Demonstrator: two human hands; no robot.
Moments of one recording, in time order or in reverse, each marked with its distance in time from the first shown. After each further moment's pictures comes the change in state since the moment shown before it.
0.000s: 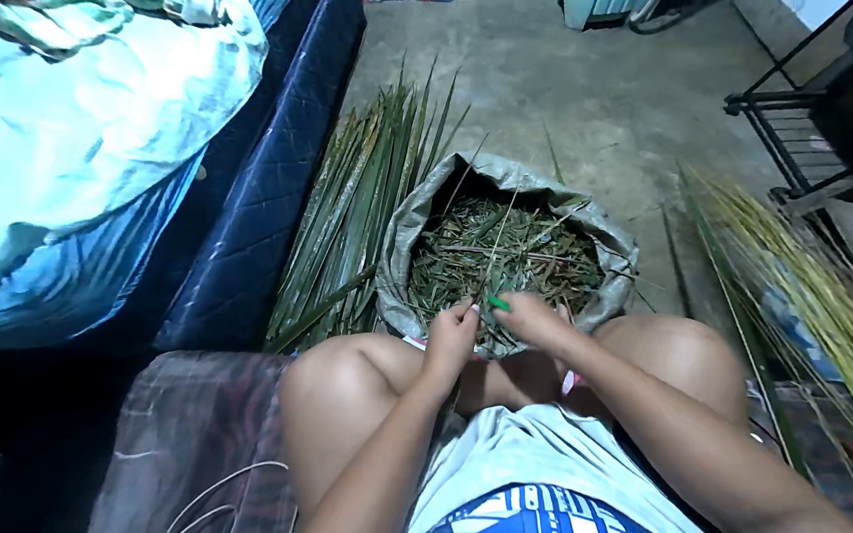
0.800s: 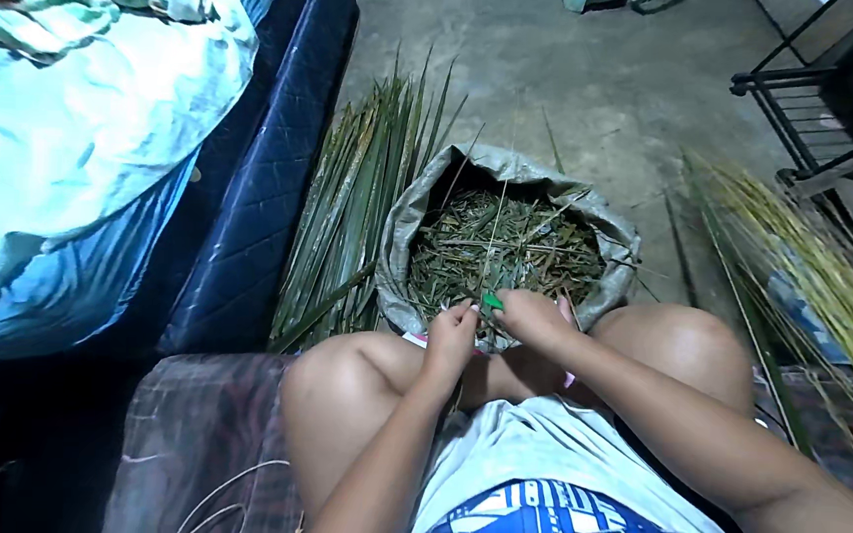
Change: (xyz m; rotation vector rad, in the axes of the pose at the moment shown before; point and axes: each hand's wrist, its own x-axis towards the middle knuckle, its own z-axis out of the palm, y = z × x) left_hand -0.004 -0.006 0.005 0.003 0.003 0.002; right_hand -0.007 -0.011 0.004 -0.229 0.011 0.074
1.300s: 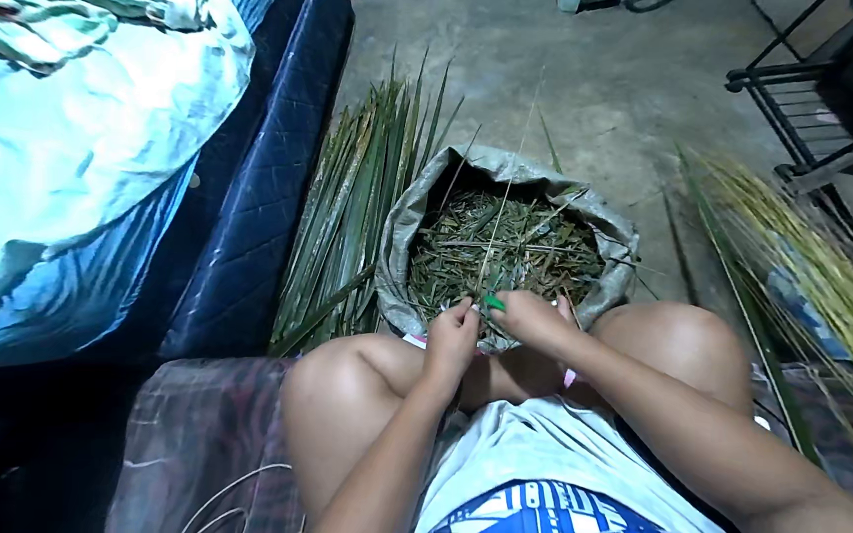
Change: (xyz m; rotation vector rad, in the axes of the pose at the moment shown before) left_hand -0.003 0.002 0.001 0.049 0.037 0.026; right_hand 0.000 0.006 0.001 0.150 -0.012 -0.034
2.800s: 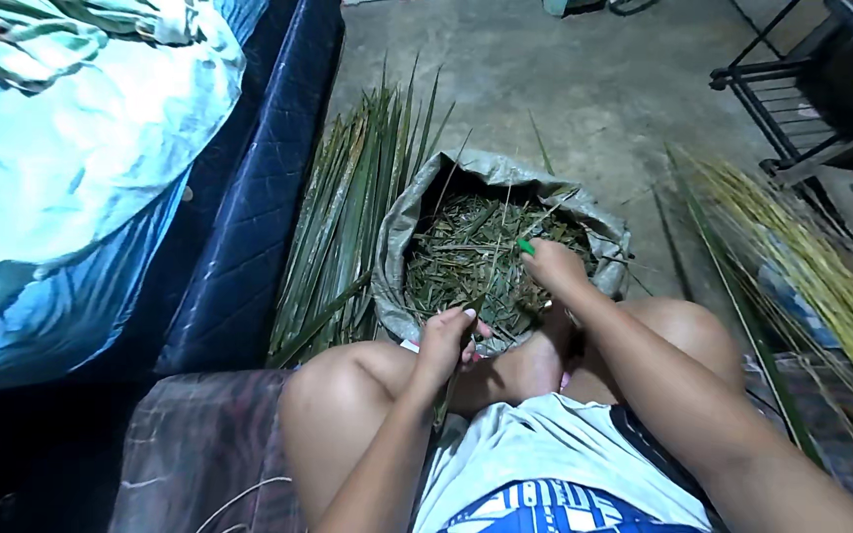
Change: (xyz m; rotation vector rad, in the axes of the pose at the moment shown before) left_hand -0.005 0.002 -0.014 -0.567 -0.249 -0.071; right_hand 0.039 0.042 -0.045 0.086 0.377 0.161
